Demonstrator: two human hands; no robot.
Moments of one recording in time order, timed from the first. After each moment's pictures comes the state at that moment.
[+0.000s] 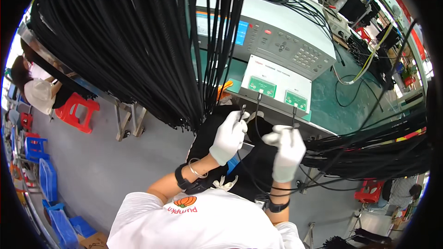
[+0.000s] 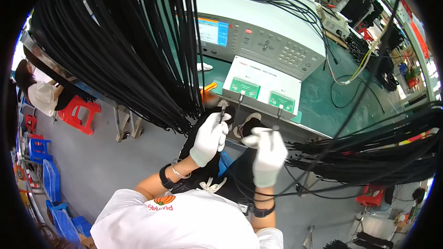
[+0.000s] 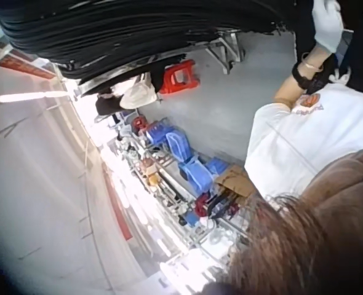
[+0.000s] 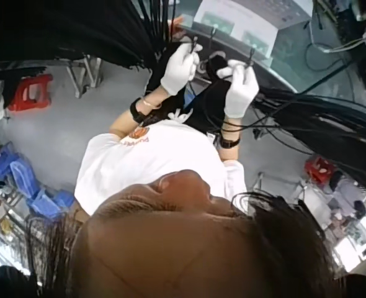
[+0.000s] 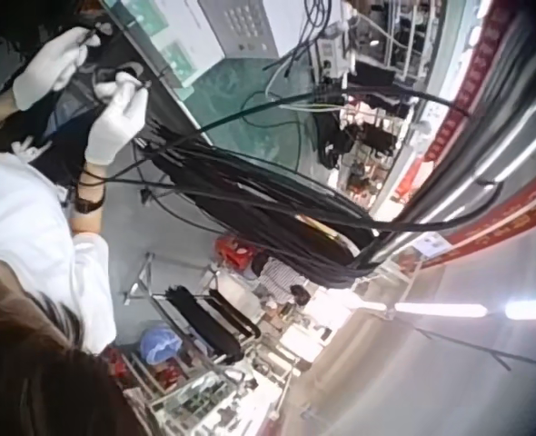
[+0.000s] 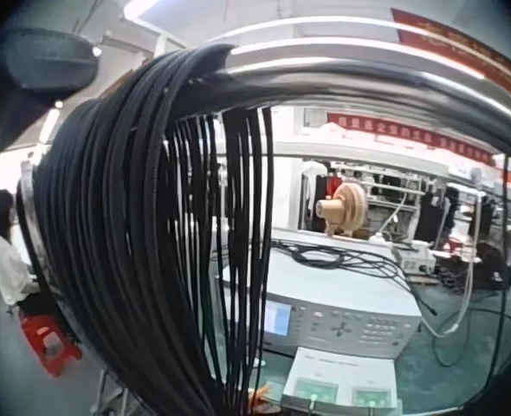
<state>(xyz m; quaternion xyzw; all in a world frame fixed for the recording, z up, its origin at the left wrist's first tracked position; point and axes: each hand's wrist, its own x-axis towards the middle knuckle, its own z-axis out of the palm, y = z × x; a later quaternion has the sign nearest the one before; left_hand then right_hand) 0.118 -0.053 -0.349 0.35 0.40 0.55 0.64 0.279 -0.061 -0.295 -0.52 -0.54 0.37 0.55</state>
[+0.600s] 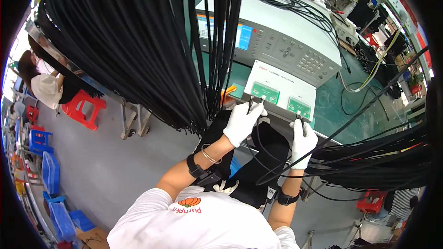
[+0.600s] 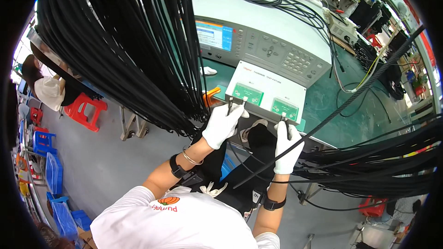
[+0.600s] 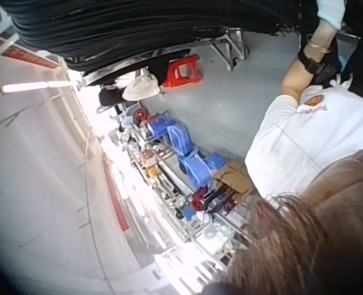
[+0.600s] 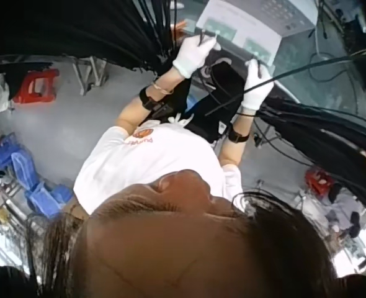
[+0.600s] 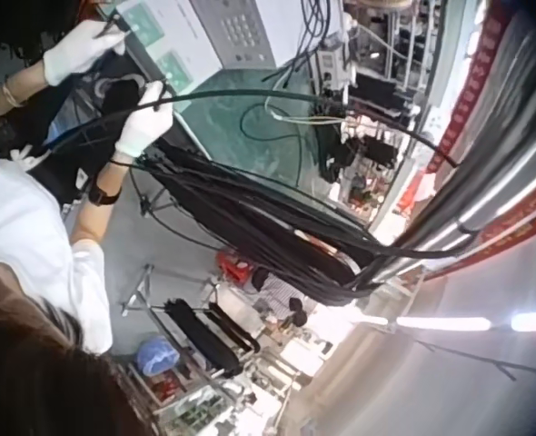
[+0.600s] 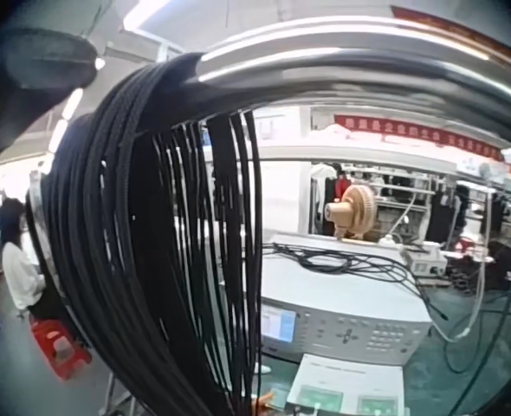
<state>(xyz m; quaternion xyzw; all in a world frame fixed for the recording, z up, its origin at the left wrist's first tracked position) 0.136 0.010 -0.337 0.41 0.46 0.52 0.59 0.325 -0.009 -0.316 -0.66 -0.52 0.26 0.47</state>
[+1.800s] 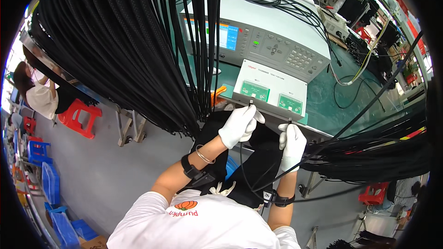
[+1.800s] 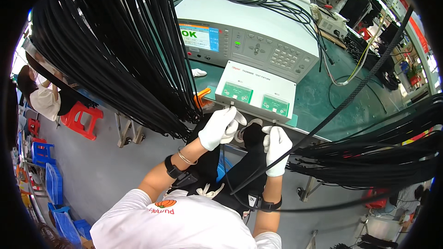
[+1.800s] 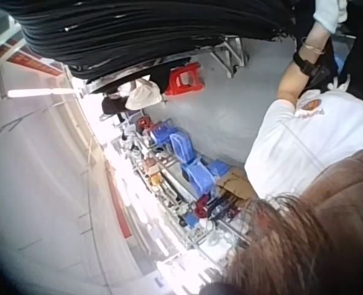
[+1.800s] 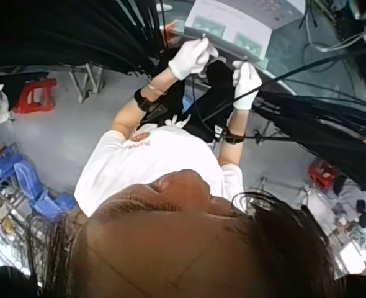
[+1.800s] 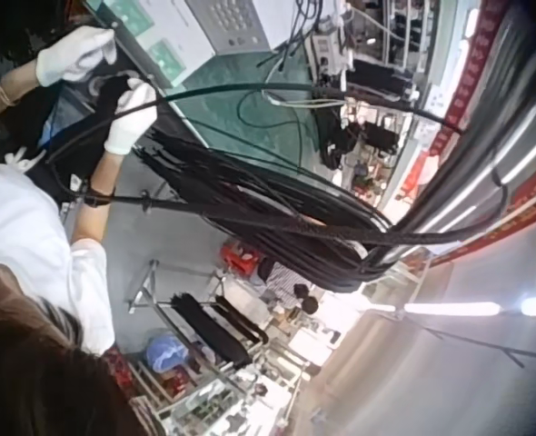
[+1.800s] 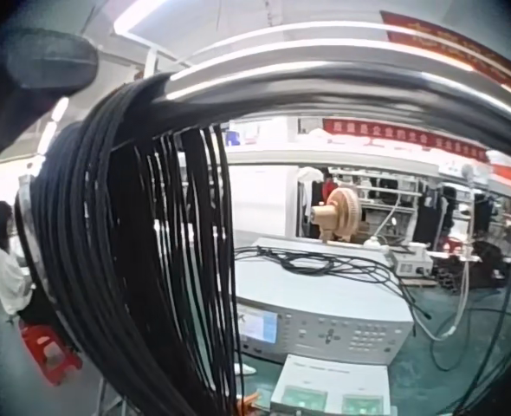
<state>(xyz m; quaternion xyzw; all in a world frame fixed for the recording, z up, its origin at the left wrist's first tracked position) 0.137 0.008 -0.346 0.35 0.34 0.45 0.74 0.334 -0.026 -0.342 -0.58 -0.44 0.45 0.52</state>
